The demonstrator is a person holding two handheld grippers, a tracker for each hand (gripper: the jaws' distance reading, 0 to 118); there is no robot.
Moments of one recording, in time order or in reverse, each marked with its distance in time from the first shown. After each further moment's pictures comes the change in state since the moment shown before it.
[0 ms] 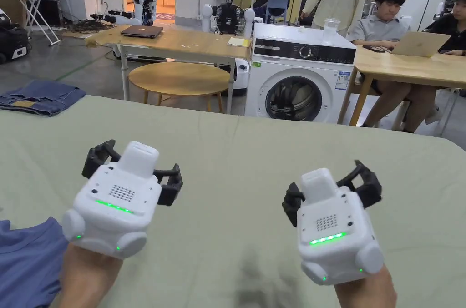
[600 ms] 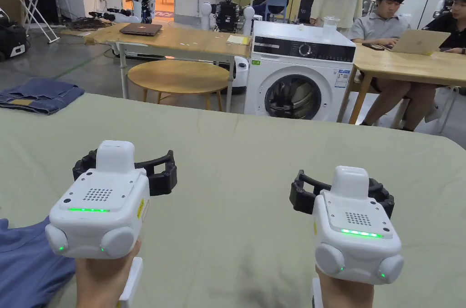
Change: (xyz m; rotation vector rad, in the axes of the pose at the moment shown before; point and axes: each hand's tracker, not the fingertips) left arm -0.001 -0.003 0.007 0.048 -0.009 0.238; right arm 0.016 -0.004 0.005 -0.044 0.026 -0.421
